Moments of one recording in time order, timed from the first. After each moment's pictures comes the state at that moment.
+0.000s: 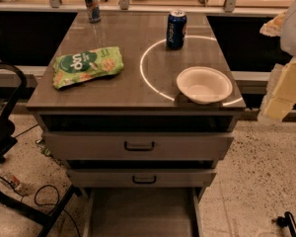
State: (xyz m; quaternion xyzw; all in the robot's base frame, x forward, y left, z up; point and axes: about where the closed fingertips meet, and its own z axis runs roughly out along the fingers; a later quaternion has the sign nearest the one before) arm 0.438 -0.211 0.995 -0.60 0.77 -0.06 0.19
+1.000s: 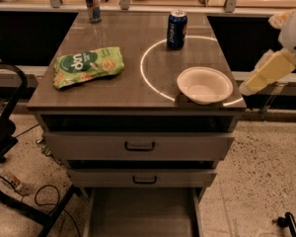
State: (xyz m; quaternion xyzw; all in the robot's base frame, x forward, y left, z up) arm 0.533 -0.246 0.975 -0.50 0.79 -0.02 0.35
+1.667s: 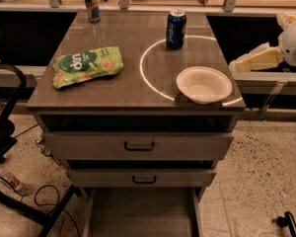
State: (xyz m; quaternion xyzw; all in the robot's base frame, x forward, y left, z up) arm 0.609 -0.269 0.969 -0.38 0.74 0.04 0.55
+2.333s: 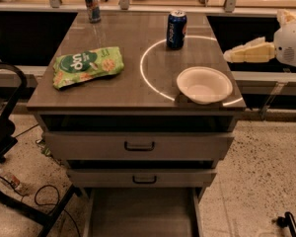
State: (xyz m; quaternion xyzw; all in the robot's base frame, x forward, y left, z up) arm 0.637 -0.271 0.979 -0.32 0.71 0.06 0.62
